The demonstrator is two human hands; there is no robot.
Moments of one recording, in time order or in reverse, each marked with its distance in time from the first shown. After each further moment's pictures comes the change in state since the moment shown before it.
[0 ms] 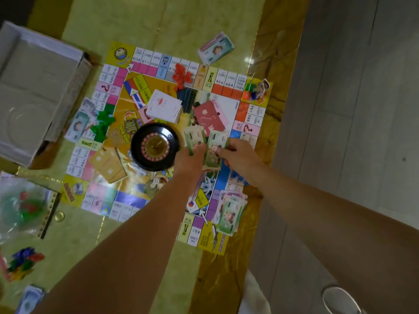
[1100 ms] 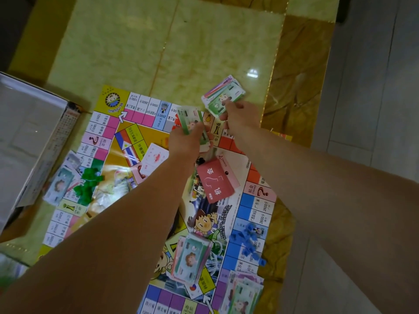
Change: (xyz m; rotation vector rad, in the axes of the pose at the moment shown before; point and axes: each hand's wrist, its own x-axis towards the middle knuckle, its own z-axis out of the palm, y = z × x) left_hand 0.153 0.119 0.018 -0.163 0.070 0.080; right_hand 0.194 -0.124 -0.026 0.356 0.387 0.094
